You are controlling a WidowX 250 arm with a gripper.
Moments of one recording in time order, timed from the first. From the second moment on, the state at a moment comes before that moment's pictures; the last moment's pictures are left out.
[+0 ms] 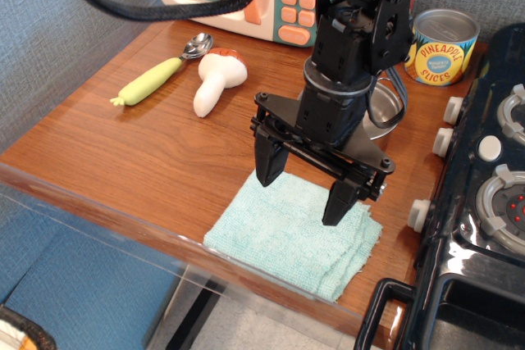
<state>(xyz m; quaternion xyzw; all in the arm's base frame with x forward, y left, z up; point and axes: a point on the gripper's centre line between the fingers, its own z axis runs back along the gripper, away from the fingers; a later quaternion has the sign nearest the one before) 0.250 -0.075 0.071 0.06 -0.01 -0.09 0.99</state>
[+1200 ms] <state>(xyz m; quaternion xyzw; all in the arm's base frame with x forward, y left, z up) 0.365 -0.106 0.045 0.01 -0.02 -0.09 1.00</state>
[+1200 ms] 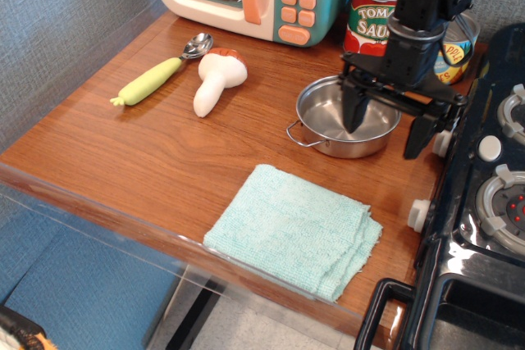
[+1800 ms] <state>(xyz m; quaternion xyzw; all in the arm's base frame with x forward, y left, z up) 0.388 -0.101 0.014 0.02 0.00 -0.10 1.00</state>
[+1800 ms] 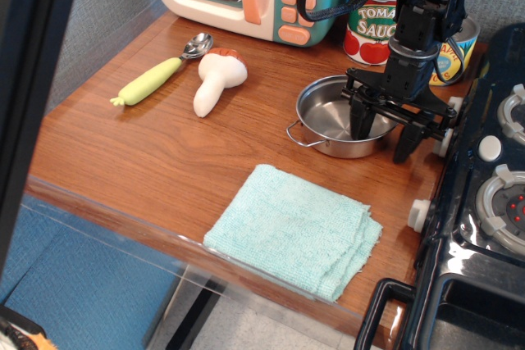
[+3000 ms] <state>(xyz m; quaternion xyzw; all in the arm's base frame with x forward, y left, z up) 0.379 -0.105 0.041 0.02 0.01 -0.09 1.00</state>
